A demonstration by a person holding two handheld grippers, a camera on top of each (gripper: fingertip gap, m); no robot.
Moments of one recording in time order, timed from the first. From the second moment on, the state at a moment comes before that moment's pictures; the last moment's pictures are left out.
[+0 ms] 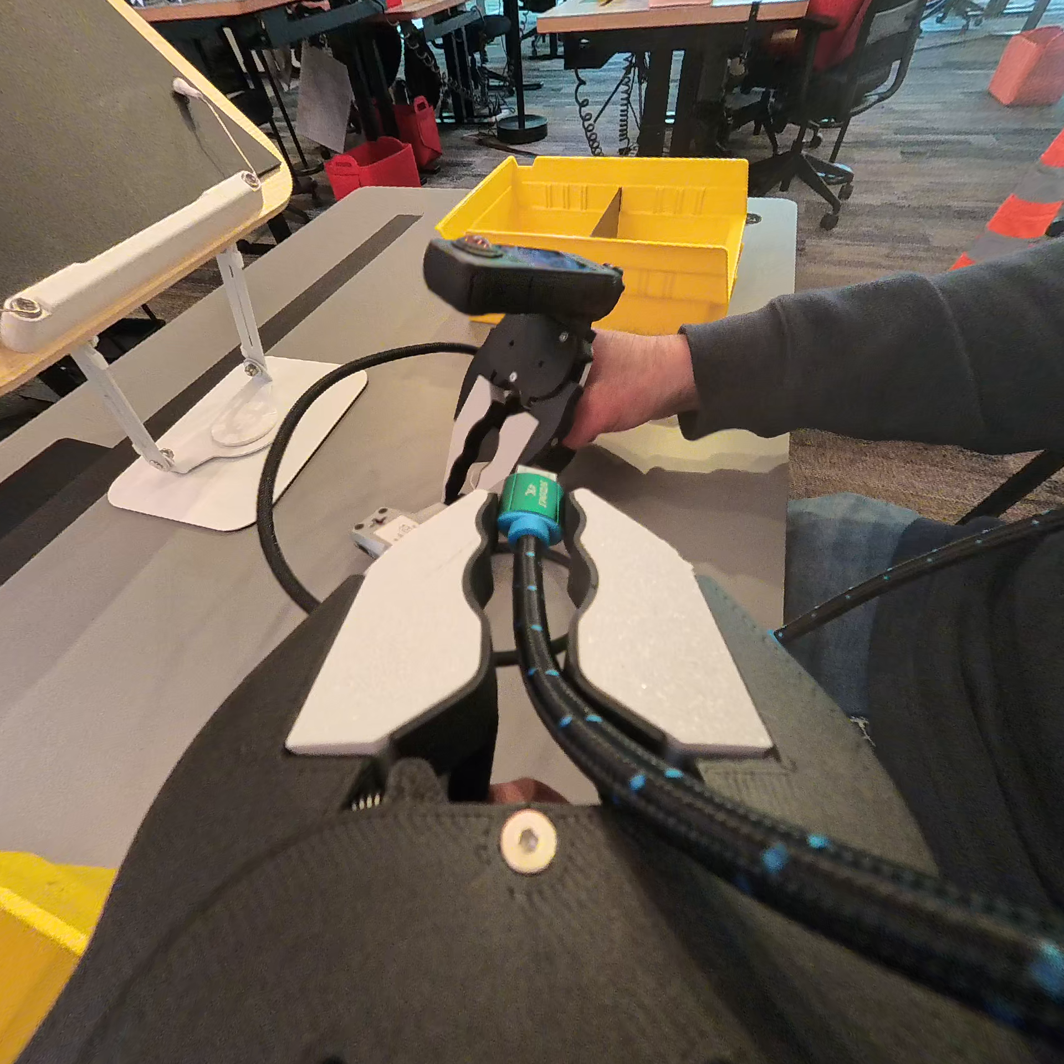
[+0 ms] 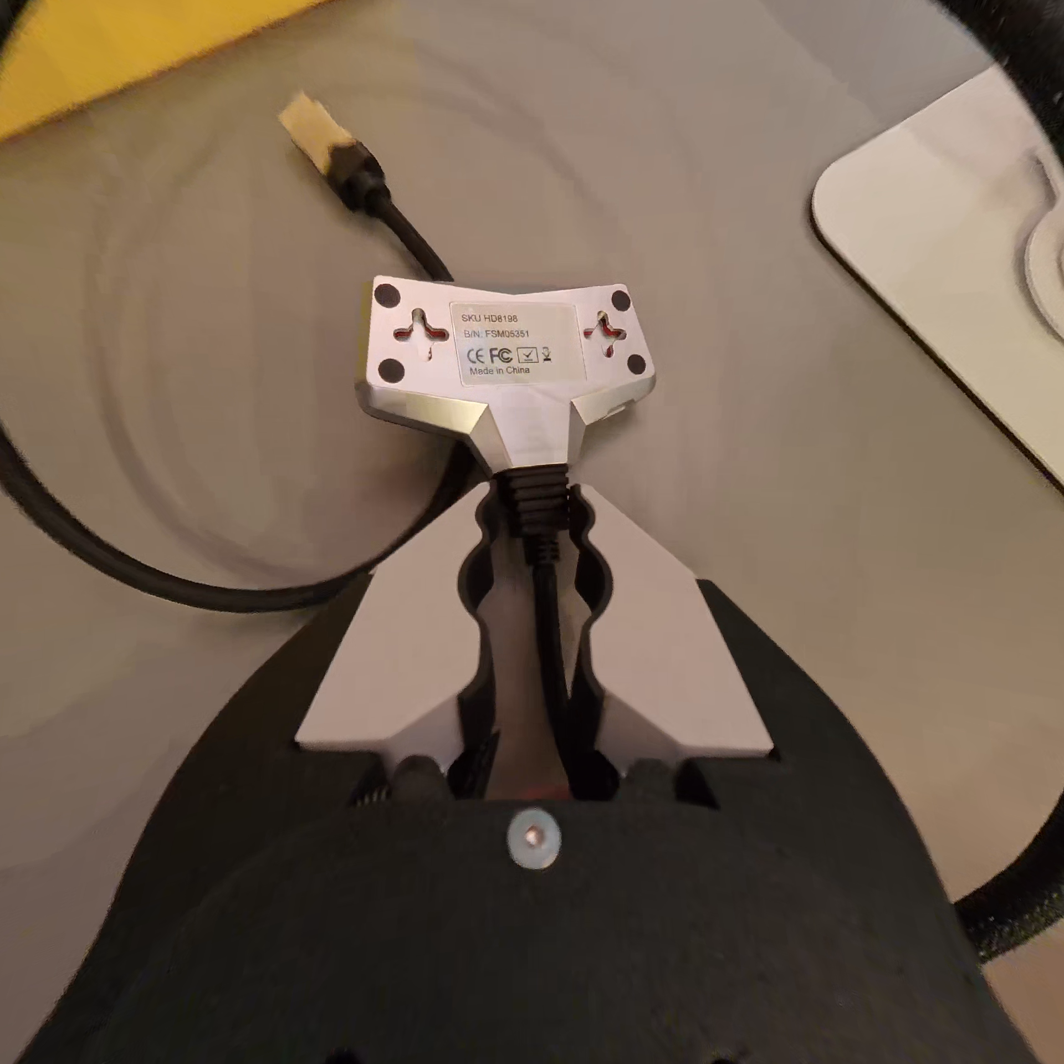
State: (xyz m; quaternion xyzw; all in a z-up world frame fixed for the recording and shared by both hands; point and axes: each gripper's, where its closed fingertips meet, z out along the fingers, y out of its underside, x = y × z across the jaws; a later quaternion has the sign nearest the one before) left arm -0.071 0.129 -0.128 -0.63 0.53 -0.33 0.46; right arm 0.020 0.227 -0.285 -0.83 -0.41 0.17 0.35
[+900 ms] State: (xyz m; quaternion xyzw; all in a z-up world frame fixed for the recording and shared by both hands) left arm -0.084 0.134 -0.108 -0.62 0.50 -0.36 0.48; right arm 0.004 0.170 -0.174 -0.63 -0.48 0.38 0.48
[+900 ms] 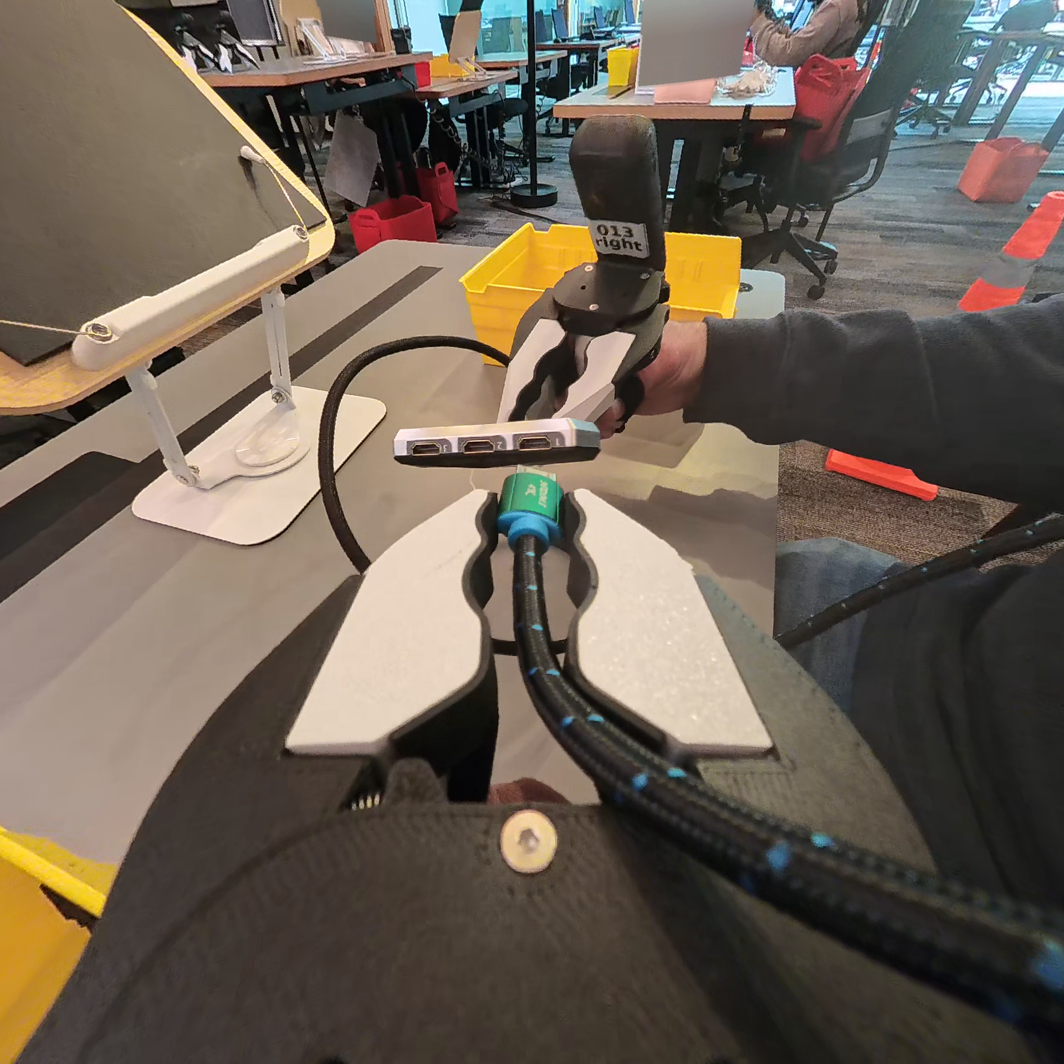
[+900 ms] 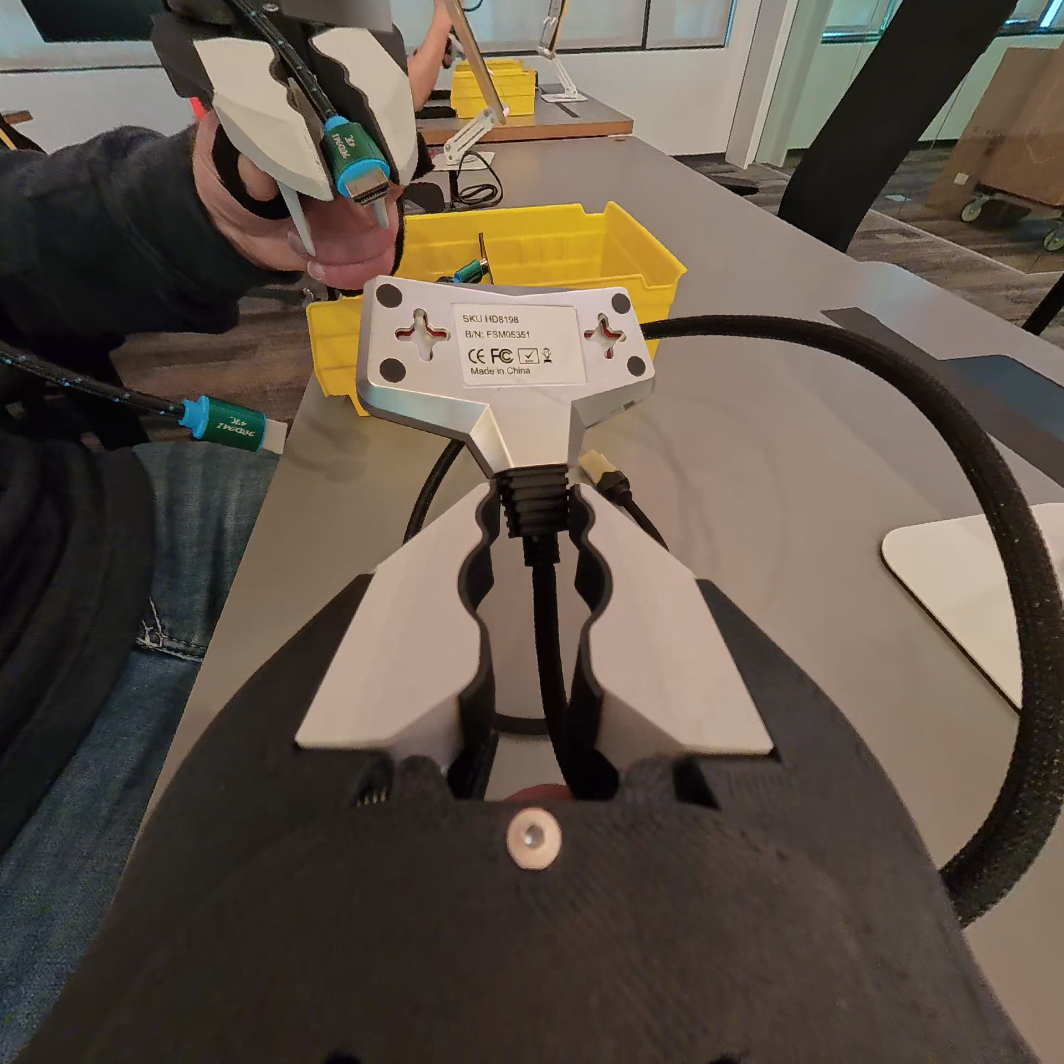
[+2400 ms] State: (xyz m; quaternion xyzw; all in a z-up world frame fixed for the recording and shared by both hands) left arm -0.074 0.131 -0.133 -0.64 0.52 -0.34 0.45; right arm 0.021 0.168 -0.294 -0.73 -0.61 0.14 0.28
